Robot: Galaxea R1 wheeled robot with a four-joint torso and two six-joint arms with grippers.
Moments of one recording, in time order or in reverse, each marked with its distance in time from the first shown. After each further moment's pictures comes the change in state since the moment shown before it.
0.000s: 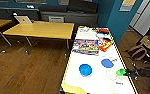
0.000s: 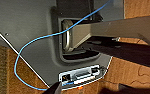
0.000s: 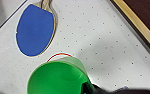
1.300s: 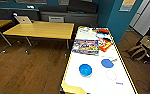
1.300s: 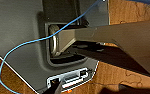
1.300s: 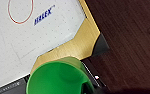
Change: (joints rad) left arm 0.003 -0.089 0.176 0.027 -0.031 0.004; right arm -0.380 -0.553 0.634 -0.001 0.180 -0.136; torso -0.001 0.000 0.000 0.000
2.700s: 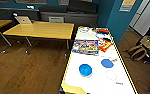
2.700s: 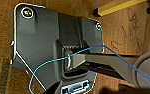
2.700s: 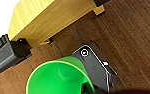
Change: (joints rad) left arm 0.006 -0.538 0.597 -0.001 -0.169 -0.004; right arm -0.415 0.221 -0.084 -0.059 0.439 -0.094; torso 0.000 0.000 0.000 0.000
